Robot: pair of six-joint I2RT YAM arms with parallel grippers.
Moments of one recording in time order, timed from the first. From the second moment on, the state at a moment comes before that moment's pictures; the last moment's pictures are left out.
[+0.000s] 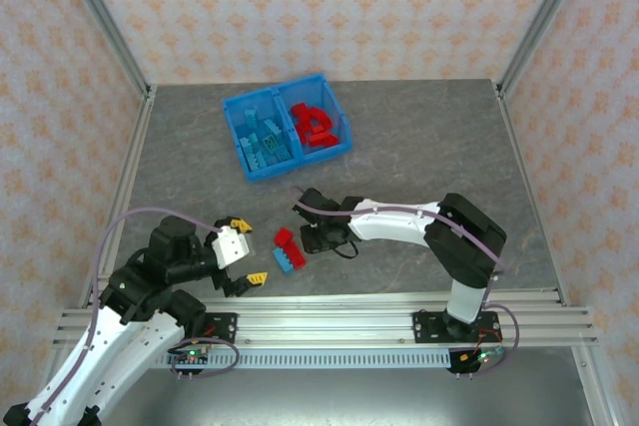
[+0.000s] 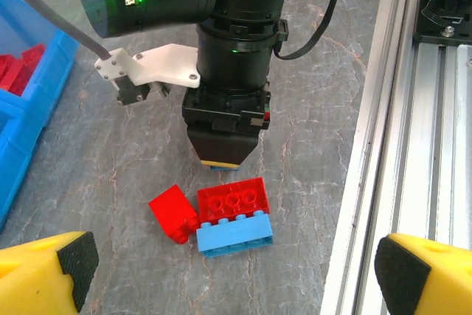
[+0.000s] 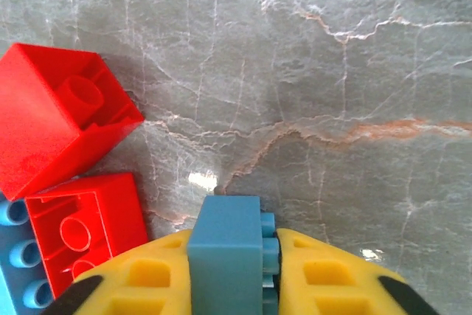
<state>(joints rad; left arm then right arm) -0.46 0.39 0.60 -0.84 0.48 0.48 1.00 1.78 1.09 -0.49 -0.04 0.66</state>
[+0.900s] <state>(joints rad) -0.38 0.28 0.59 -0.70 -0.16 0.14 0.85 2.35 2.11 -0.40 0.21 0.37</state>
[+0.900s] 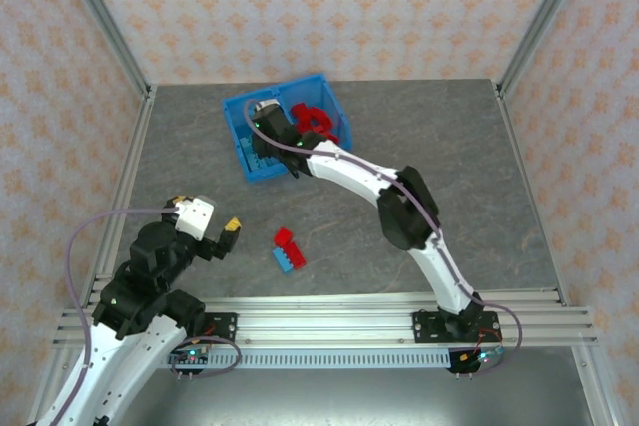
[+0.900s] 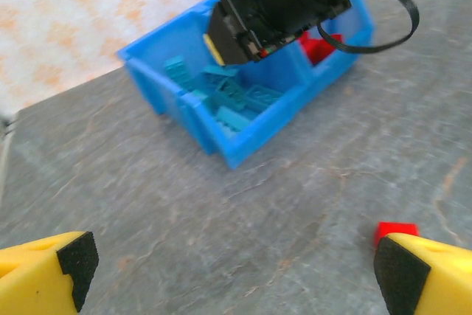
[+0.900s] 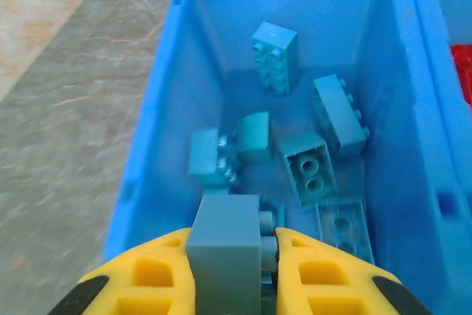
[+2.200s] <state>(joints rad) -0.31 0.54 0.71 -0.75 -0.30 -0.11 0.80 1.54 1.47 -0.35 -0.07 0.37</state>
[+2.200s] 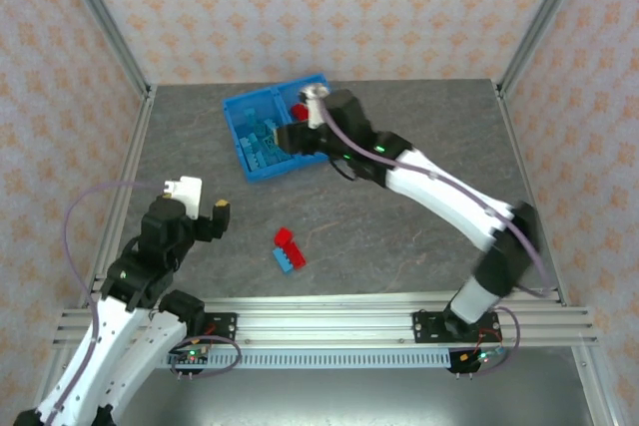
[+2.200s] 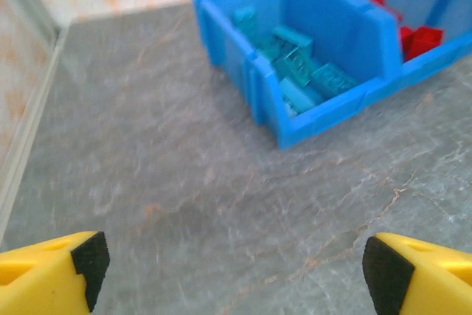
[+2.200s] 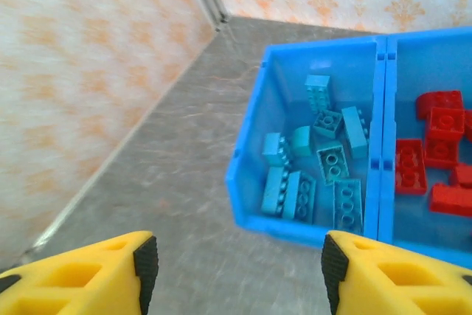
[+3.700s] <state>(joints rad) -0.95 1.27 0.63 -0.65 -0.24 -1.54 0.85 1.09 0.93 -0.72 -0.46 0.43</state>
